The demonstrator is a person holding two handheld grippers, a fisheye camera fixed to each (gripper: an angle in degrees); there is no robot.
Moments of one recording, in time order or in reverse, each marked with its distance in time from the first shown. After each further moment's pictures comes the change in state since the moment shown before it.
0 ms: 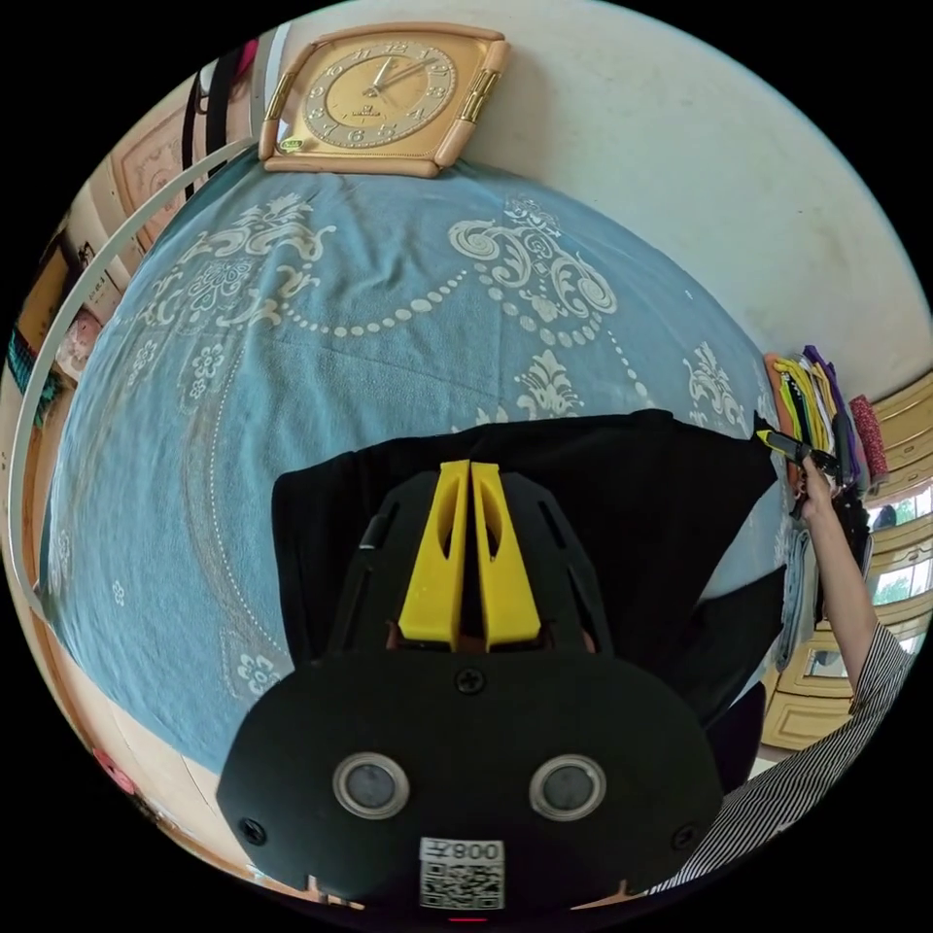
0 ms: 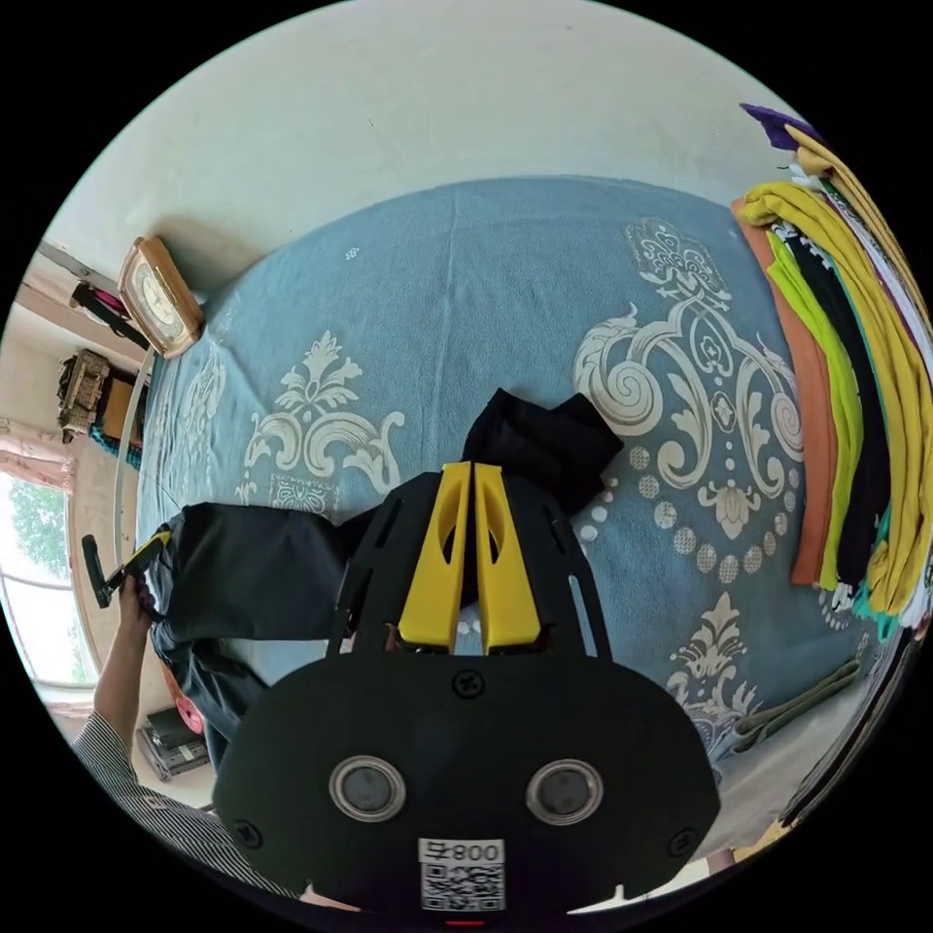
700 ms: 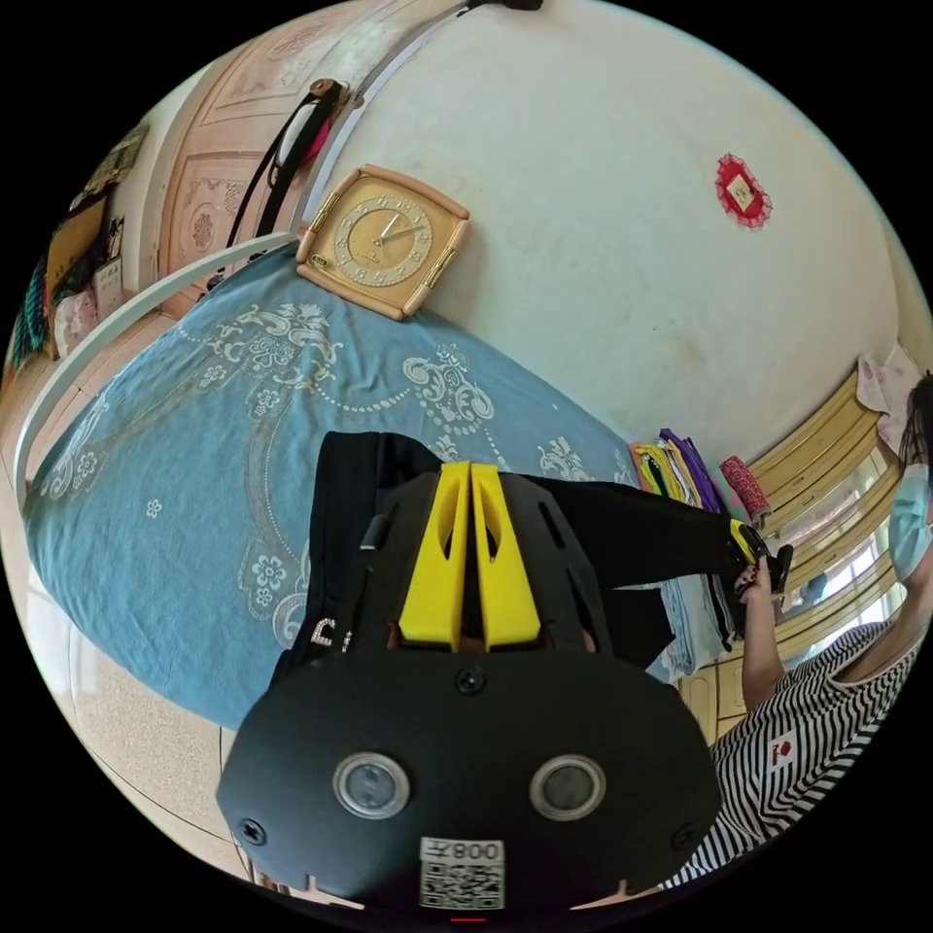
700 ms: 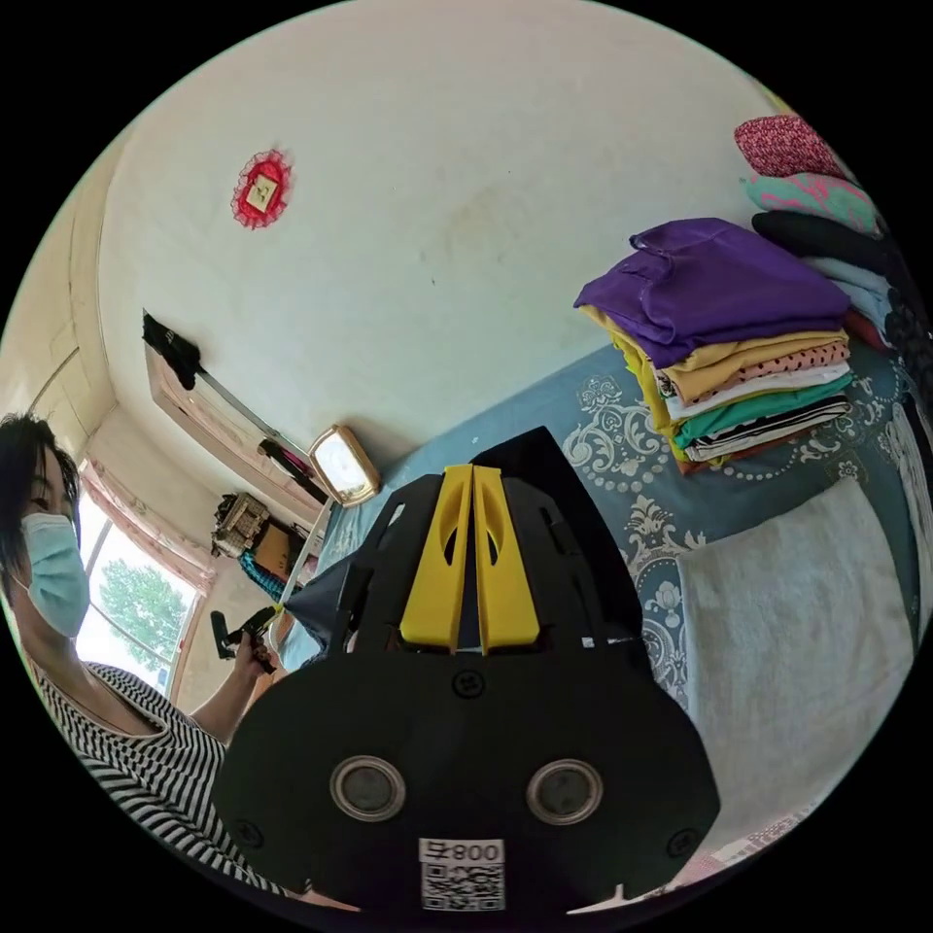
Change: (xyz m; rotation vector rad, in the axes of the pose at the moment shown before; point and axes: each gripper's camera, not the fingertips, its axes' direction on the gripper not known) left arm -0.033 0.090 -0.132 0.374 0.278 -0.051; right arm 0.072 0.170 -0.228 0.584 -0.403 0.137
